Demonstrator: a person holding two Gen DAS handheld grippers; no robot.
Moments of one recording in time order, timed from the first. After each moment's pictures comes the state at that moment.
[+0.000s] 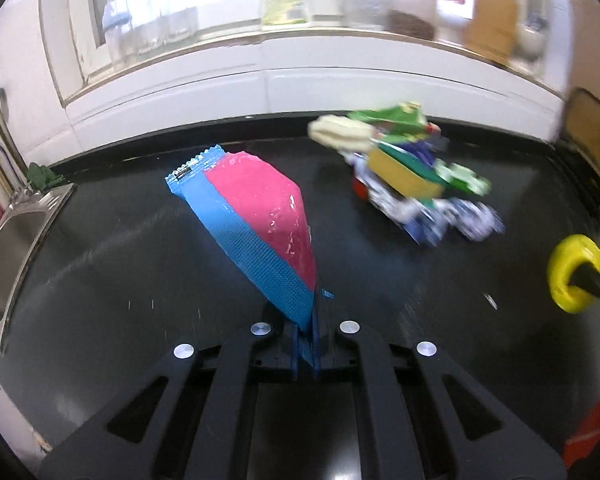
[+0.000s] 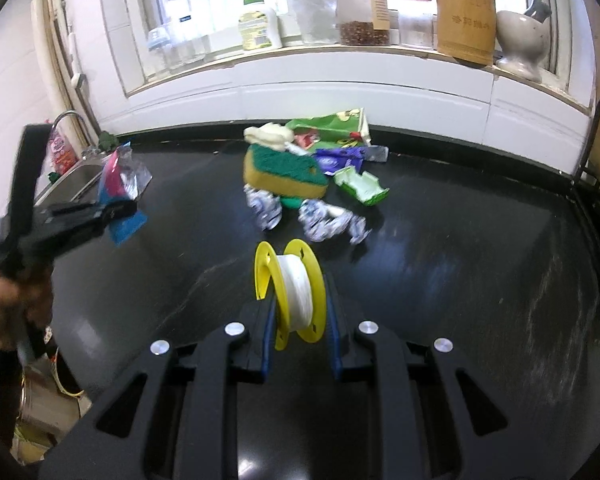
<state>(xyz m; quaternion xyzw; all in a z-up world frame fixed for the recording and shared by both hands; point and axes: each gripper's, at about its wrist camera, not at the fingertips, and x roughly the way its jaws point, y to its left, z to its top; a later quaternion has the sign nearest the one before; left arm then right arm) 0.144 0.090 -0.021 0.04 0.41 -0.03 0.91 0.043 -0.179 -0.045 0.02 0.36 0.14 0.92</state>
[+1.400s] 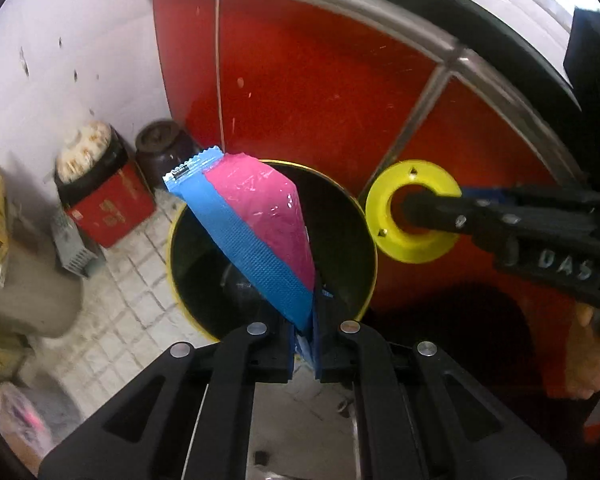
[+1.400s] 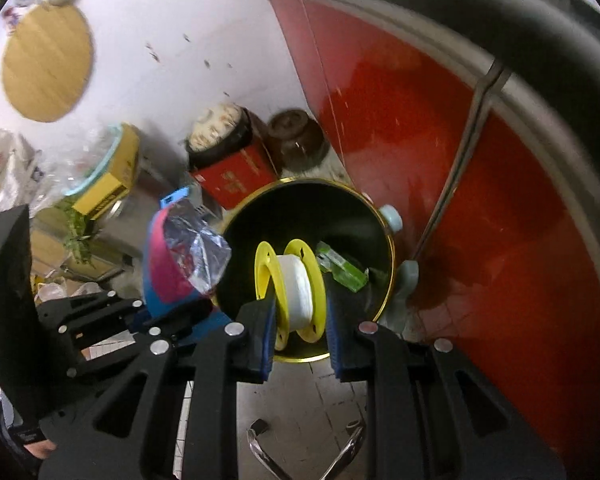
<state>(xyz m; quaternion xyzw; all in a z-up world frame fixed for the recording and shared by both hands) -0.190 0.478 -0.238 -0.24 0.47 0.24 0.81 -0.058 0.437 -0.235 -0.19 0.50 0.49 0.69</state>
